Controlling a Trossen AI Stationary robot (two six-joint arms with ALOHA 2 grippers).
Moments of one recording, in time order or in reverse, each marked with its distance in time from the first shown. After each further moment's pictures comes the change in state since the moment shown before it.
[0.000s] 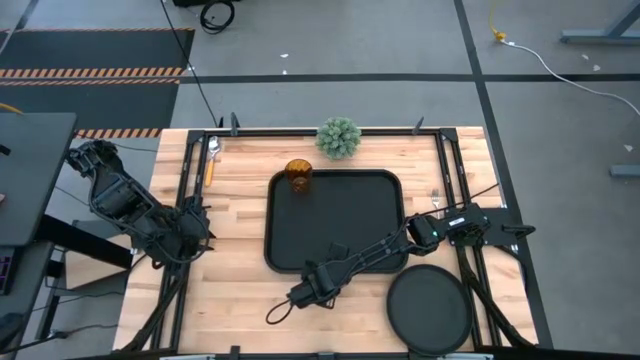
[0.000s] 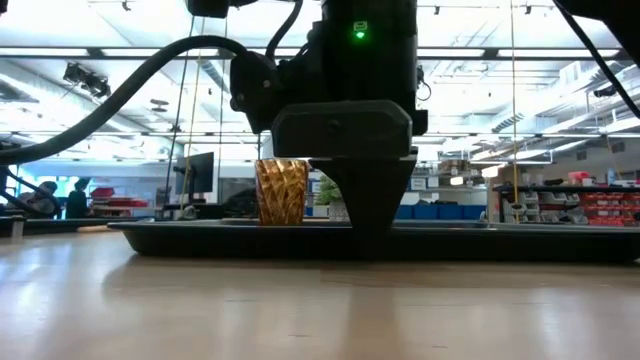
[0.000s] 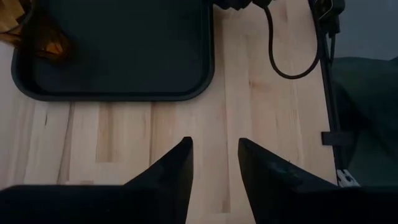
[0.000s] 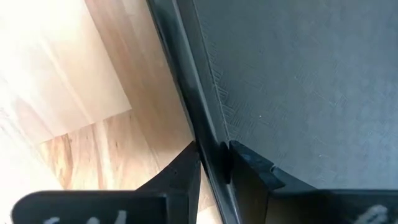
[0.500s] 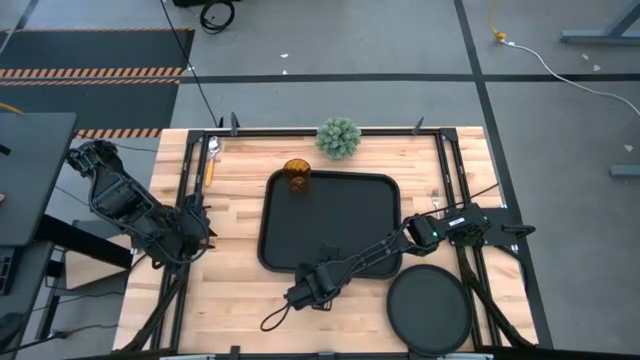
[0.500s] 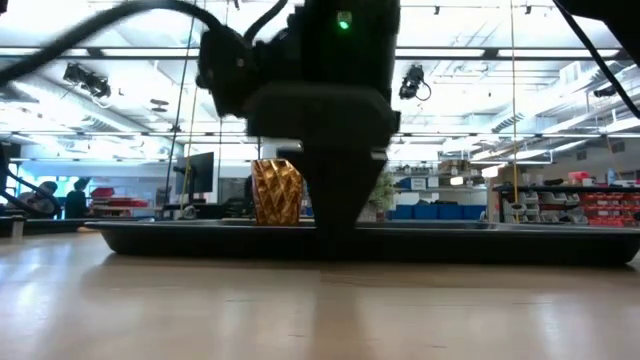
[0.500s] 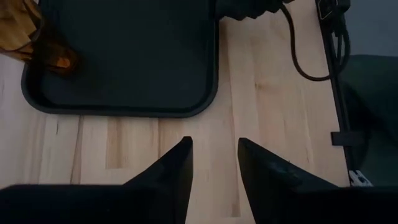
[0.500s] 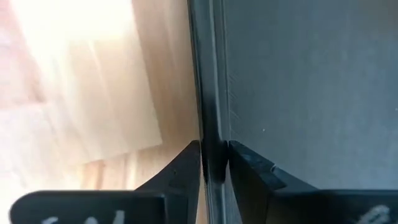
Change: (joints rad) left arm 0.000 0.000 0.000 0.000 -0.029 0.046; right arm 0.002 0.000 0.016 0.099 0.045 -0.158
